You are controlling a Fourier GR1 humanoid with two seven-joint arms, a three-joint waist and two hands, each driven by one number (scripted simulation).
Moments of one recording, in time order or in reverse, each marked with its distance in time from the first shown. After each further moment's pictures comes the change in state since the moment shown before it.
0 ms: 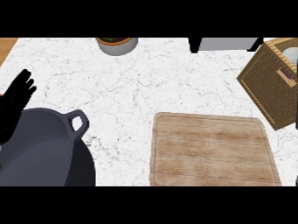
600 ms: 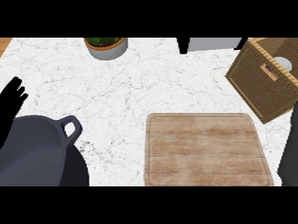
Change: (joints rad) left arm 0.068 0.028 0.014 -0.020 0.012 0.033 -0.003; right arm 0.334 0.233 0.035 -0.612 -0.165 0.079 0.008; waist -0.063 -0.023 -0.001
